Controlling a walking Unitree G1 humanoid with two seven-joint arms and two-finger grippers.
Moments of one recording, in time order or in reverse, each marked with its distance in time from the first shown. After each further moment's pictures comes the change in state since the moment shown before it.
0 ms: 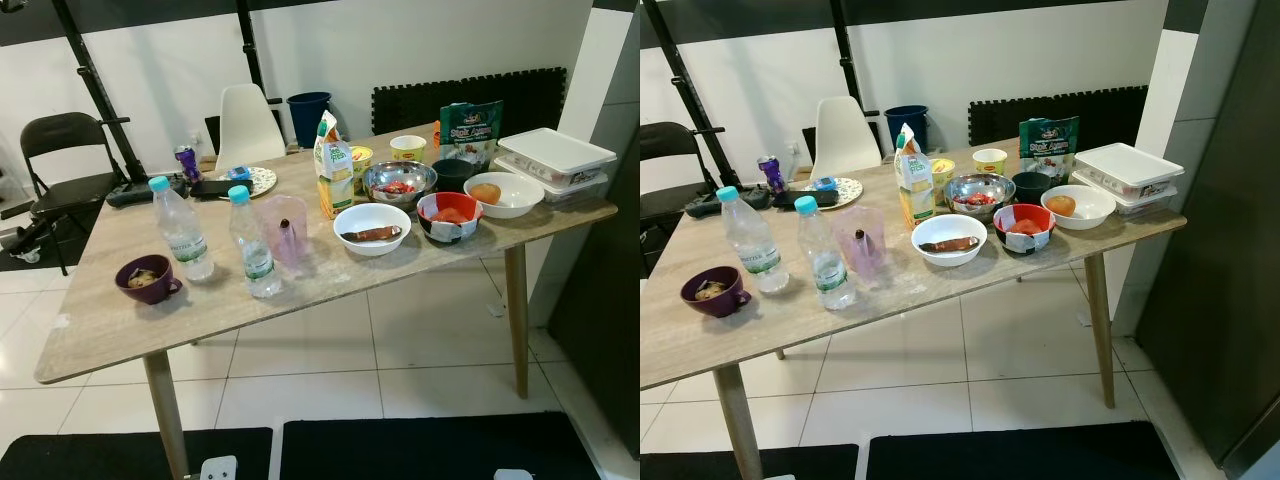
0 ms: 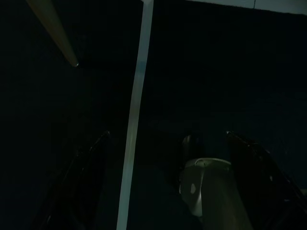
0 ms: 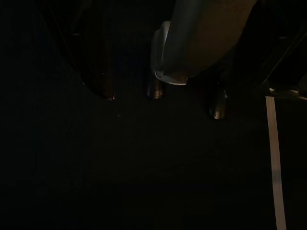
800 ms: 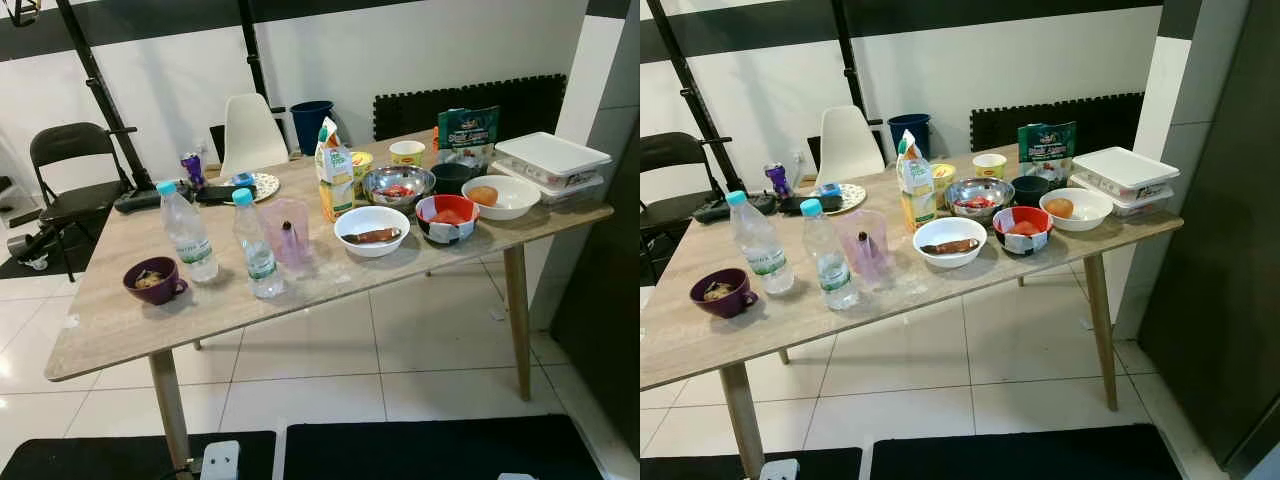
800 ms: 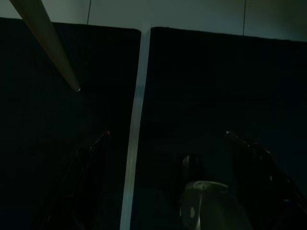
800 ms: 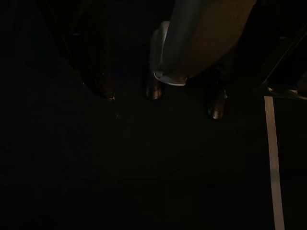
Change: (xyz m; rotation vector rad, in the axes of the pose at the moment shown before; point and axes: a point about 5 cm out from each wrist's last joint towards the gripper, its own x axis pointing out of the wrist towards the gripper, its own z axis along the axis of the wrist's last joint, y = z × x) left arm 0.001 -0.004 0.018 0.013 -0.084 -0.019; right arm 0.000 -0.002 -0.001 0.004 -0.001 -0.005
